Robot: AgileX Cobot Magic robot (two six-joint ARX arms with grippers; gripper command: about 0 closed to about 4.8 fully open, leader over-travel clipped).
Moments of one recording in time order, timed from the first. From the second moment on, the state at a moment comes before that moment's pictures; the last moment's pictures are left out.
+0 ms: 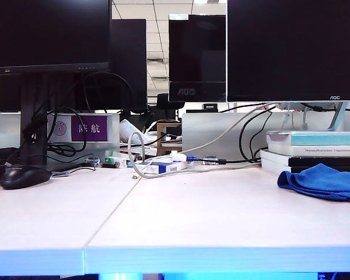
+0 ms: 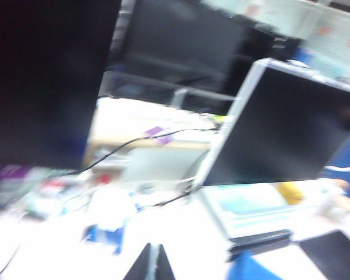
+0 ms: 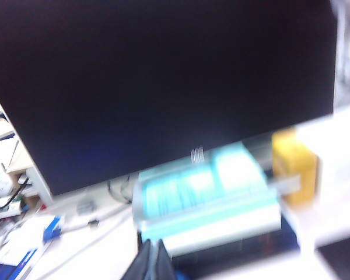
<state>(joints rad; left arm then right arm) -0.01 0.98 1.46 -0.50 0.52 -0.29 0.02 0.70 1.02 -0.33 0.19 0.21</state>
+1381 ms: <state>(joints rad) -0.69 1.29 1.77 -0.96 0.09 0.03 0.03 1.39 1.43 -0.95 0.00 0.10</state>
